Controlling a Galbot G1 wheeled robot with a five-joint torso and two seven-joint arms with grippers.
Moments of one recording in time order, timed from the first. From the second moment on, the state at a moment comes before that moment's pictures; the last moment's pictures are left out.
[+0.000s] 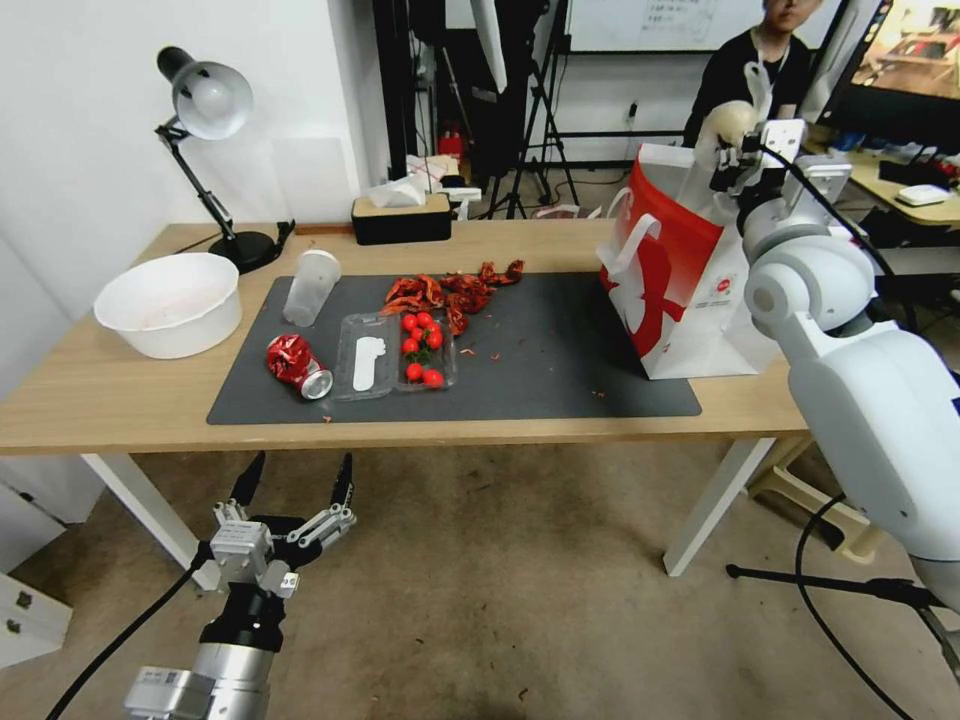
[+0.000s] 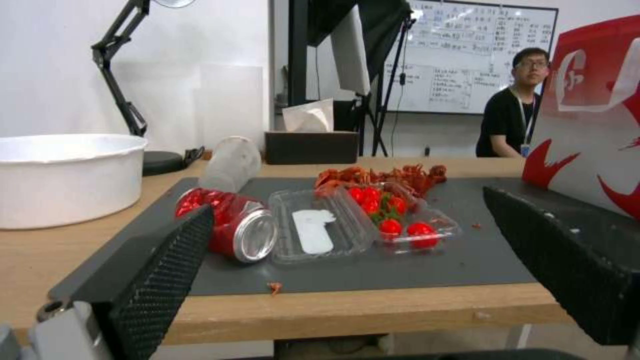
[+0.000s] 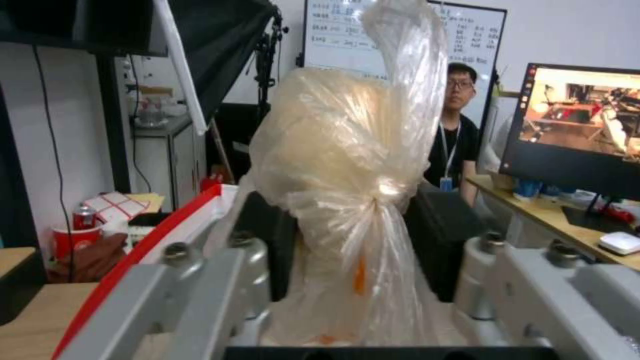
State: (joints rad) left arm 1.92 -1.61 -0.66 -2.31 -0.21 -0.22 0.25; right arm -0.42 0.92 0.21 1.70 0.71 -0.47 0.44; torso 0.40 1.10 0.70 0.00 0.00
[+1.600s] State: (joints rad) left arm 1.91 -1.61 -0.65 -2.30 -0.22 -0.23 0.26; right arm -1.02 0.84 0.34 2.08 0.64 0.04 0.28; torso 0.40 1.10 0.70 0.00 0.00
